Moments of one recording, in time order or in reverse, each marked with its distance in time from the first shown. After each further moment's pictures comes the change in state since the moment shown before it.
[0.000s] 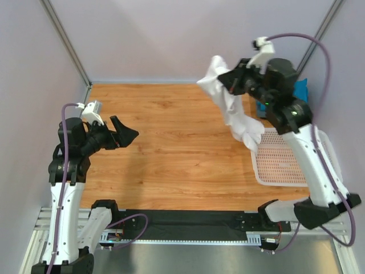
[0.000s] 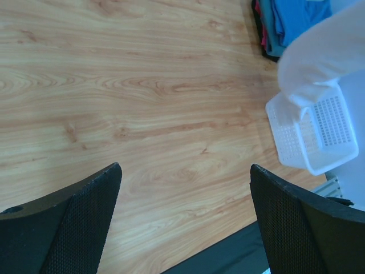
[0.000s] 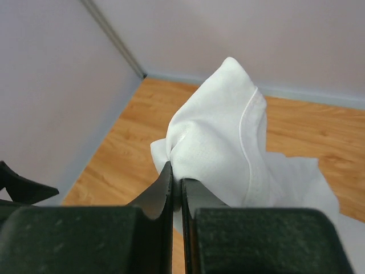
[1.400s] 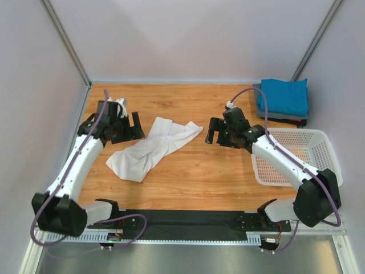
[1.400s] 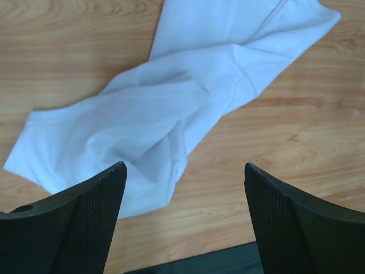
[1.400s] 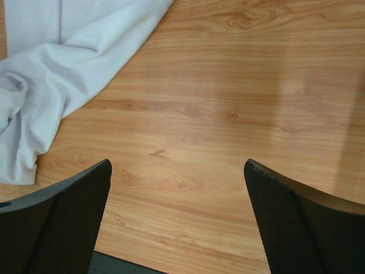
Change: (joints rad) left arm -0.173 0.389 0.031 -0.084 -0.362 0.036; right arm 0.156 0.095 -0.664 -0.026 0.182 0.219
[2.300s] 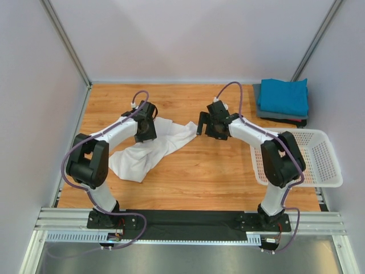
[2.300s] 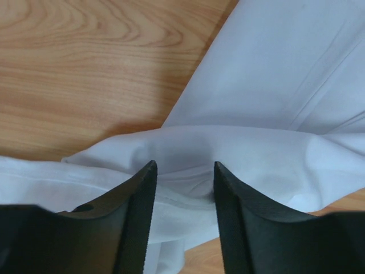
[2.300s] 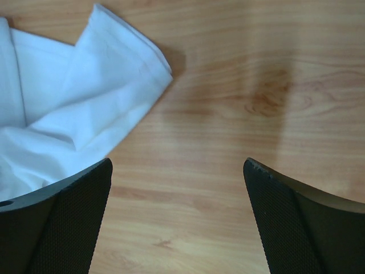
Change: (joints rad) left arm -0.222 0.561 0.081 0.218 -0.408 -0.237; right arm -0.030 0.432 0.176 0.141 0.035 0.014
